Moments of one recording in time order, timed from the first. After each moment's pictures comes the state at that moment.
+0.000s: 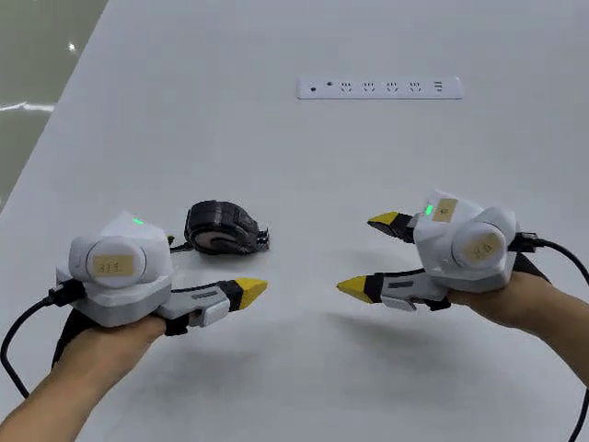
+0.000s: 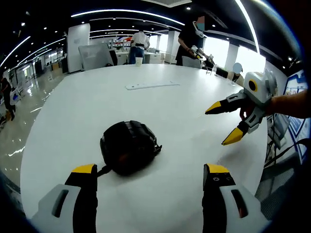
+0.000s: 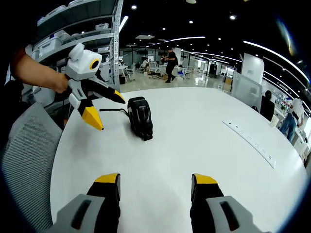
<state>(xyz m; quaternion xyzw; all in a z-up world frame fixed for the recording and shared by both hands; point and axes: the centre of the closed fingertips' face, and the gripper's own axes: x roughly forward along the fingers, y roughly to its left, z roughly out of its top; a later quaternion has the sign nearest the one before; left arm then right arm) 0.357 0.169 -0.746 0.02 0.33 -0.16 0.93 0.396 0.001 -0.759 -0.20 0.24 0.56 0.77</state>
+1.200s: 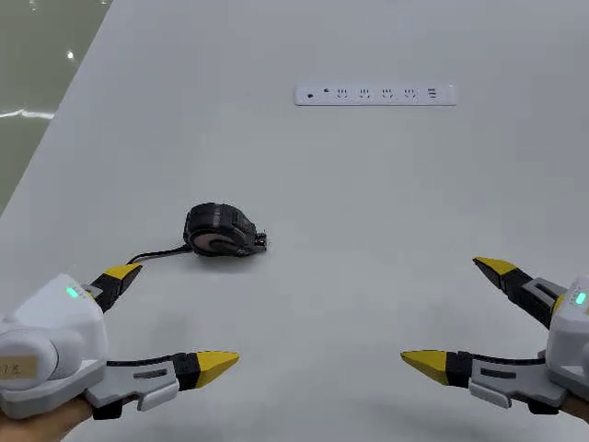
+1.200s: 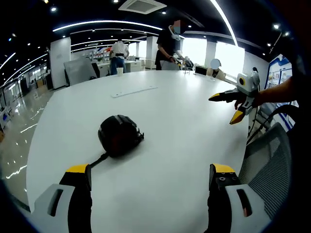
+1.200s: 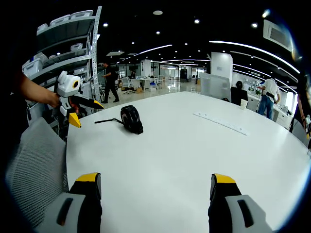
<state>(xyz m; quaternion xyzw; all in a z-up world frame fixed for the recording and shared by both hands) 0.293 0.183 -0.724 0.06 0.29 -0.23 0.93 0.341 -0.085 -0.732 -0.12 0.23 0.47 0.85</state>
